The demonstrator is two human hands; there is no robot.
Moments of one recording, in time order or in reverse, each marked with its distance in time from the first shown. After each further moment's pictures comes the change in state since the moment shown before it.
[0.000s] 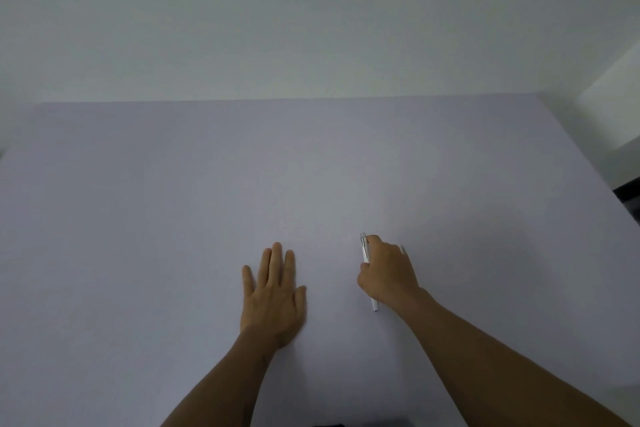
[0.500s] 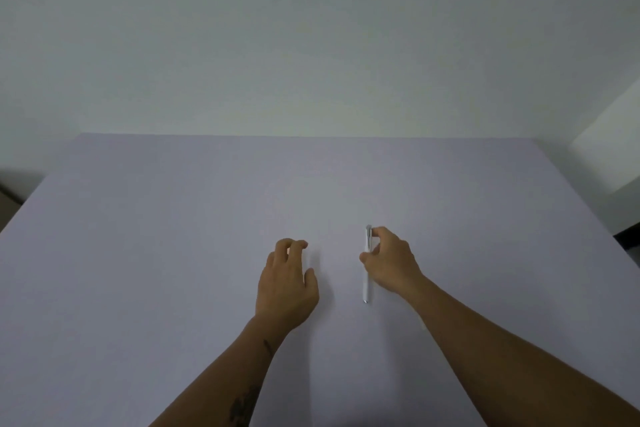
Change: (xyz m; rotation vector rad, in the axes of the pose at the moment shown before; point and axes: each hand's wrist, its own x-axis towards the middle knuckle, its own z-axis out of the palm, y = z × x) left_hand 0.015 0.027 -0.076 -0.426 0.358 0.027; right_hand 0.011 -0.030 -0.063 0.379 0.009 0.030
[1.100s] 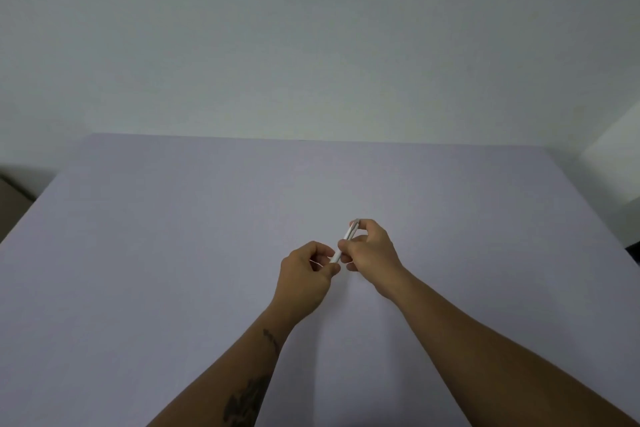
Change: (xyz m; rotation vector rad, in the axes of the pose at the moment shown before) left_hand 0.017 0.032 -0.010 -0.514 -0.092 -0.253; right_hand -0.002 -0.039 0.014 0.526 -0.081 0.030
